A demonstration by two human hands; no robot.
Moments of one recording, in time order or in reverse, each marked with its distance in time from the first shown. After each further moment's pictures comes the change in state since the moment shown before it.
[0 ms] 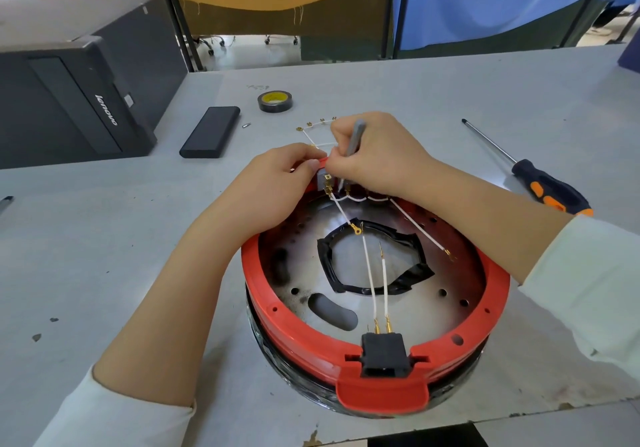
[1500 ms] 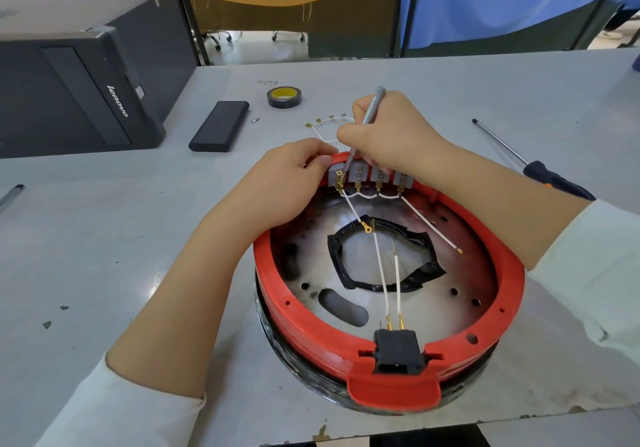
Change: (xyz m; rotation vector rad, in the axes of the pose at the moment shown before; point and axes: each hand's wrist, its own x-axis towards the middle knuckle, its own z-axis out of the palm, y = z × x) left_hand 0.000 -0.001 0.000 0.007 -0.005 0.000; right_hand 0.015 -0.004 -0.001 0.127 -0.010 0.177
